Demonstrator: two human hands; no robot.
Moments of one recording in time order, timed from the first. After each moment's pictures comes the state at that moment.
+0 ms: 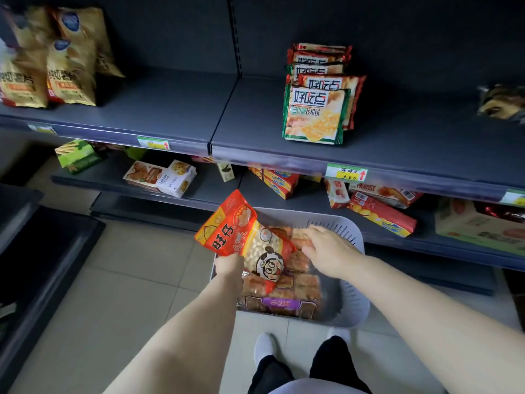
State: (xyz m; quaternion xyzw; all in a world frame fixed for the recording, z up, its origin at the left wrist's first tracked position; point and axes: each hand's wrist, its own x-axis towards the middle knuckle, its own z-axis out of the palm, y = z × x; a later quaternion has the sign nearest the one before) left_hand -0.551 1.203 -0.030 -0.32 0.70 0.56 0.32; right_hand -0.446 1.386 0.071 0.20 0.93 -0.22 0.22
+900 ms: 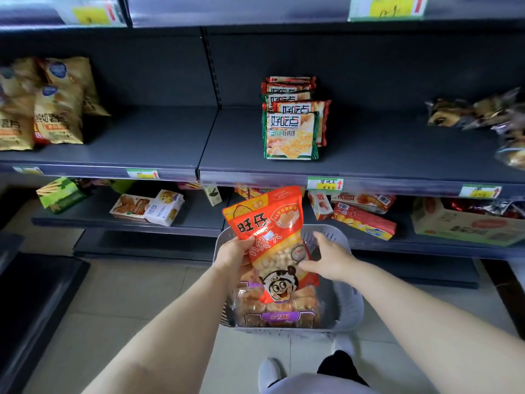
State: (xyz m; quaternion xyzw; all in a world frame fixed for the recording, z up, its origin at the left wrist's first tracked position) left_hand -0.561 1.229 0.043 -0.10 0.64 0.62 0.44; right_hand -0.420 1.392 0.076 0.34 0.85 -0.36 0.20
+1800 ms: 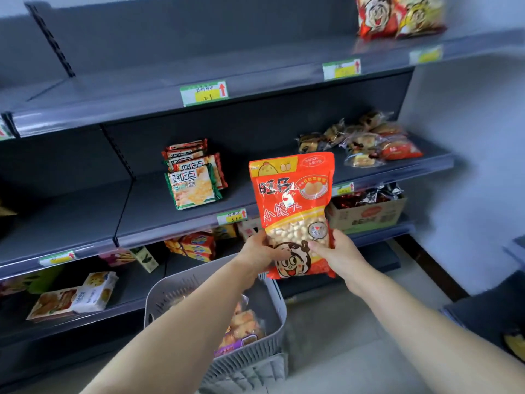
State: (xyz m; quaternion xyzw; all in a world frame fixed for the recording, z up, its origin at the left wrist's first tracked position) left_hand -0.402 1.361 0.144 0.28 0.70 0.45 0.49; right_hand -0.231 1.442 0.143 0.50 0.61 -0.58 -0.21
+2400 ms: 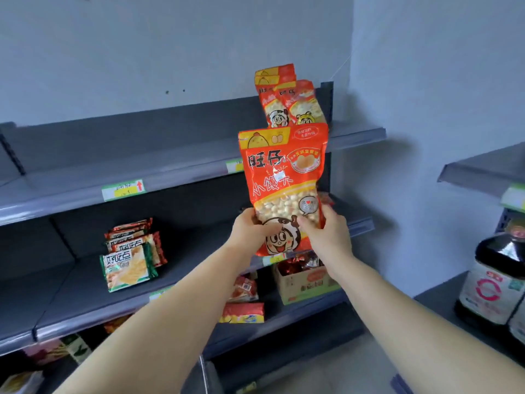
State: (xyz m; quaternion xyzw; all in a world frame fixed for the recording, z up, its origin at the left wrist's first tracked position) left_hand -0.237 1.509 0.304 0.39 0.65 0.56 0.33; right_hand -0.086 1.563 0.286 0.48 0.65 -0.38 -0.45
